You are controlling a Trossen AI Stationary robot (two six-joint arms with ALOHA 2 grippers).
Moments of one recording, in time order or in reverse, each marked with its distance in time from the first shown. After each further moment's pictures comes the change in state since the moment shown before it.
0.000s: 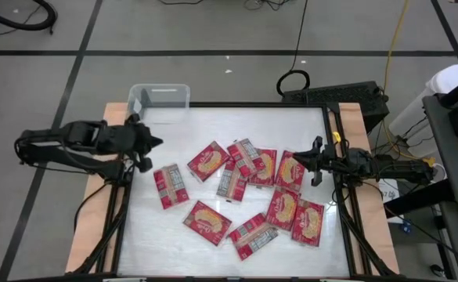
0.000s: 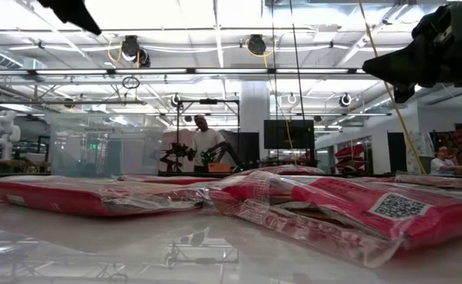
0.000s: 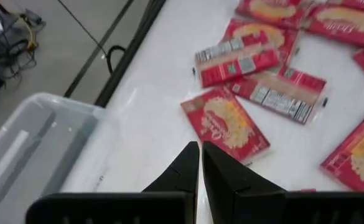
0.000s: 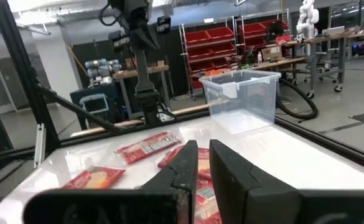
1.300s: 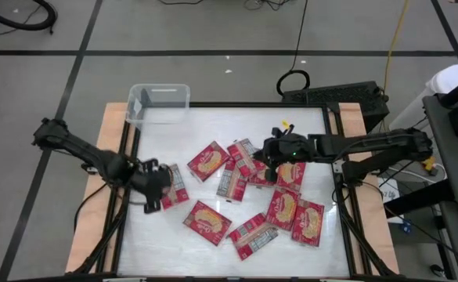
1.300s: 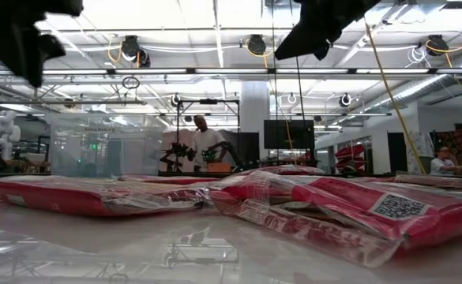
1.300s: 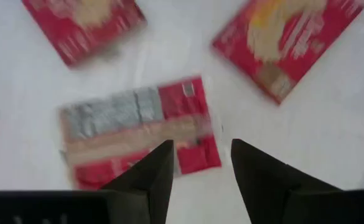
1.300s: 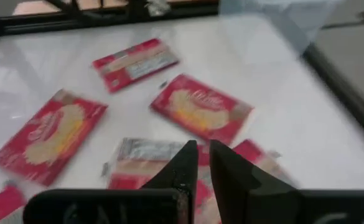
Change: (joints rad) left arm -0.413 0.293 -0.187 0.041 0.255 -0.490; right arm 0.007 1.215 0.900 -0.358 -0.036 -0.019
